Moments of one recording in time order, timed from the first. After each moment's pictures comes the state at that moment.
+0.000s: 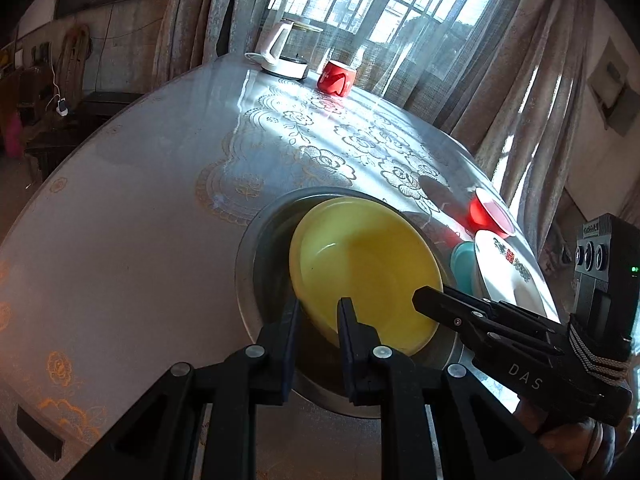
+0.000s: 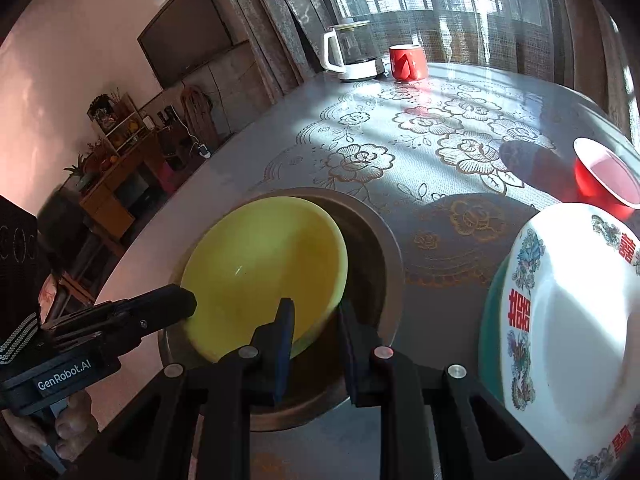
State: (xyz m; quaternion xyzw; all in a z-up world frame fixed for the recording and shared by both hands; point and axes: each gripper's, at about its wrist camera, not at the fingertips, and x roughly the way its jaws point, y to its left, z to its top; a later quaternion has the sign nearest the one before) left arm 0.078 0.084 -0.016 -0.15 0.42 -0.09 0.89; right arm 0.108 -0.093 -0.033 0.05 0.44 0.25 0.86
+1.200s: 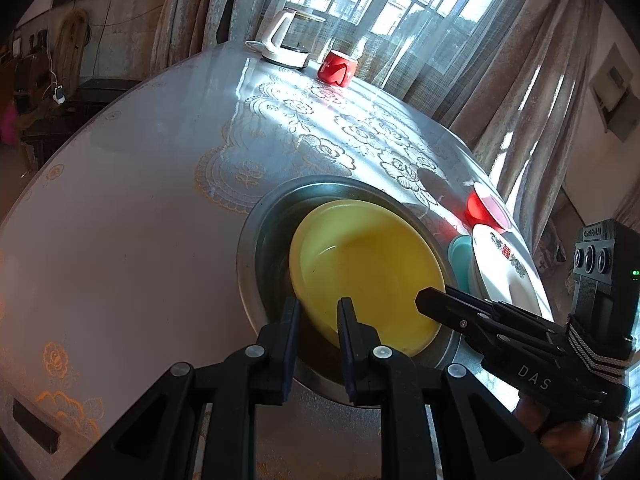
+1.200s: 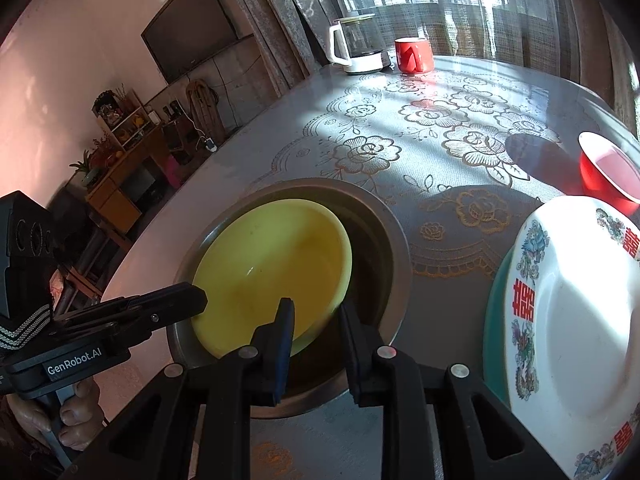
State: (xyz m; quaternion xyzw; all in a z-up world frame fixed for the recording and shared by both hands) left arm 0.077 0.091 -0.017 -0.16 0.44 -0.10 0.88; right arm 0.105 -0.097 -0.033 0.06 0.45 0.26 0.85
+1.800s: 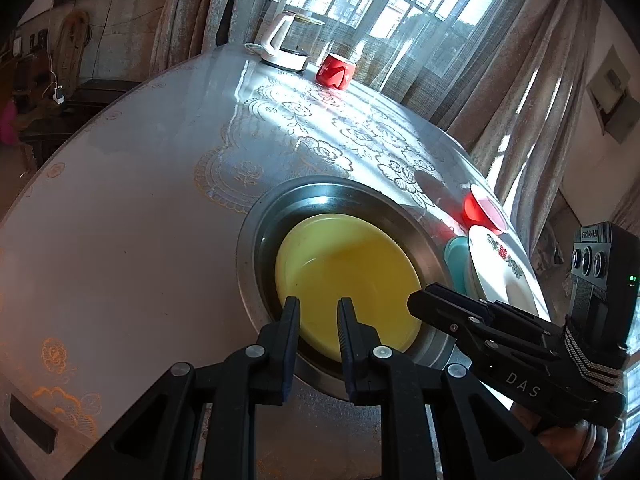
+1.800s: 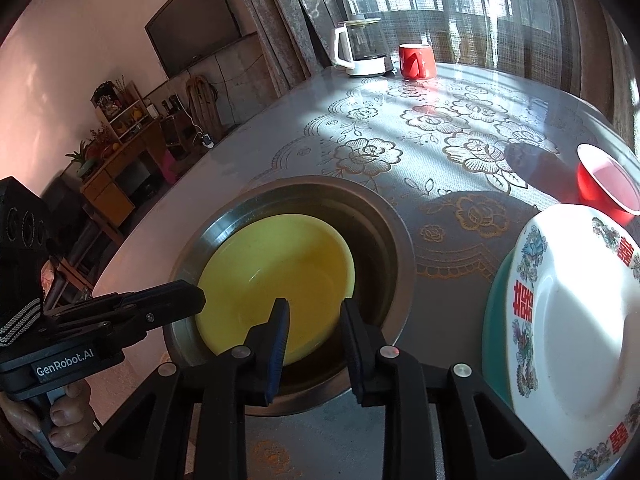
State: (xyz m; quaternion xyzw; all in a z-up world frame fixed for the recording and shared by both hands) left arm 0.073 0.094 -0.016 -0.17 0.43 -0.10 0.88; right arm 0.100 -0.090 -0.033 0.04 0.45 0.26 0.86
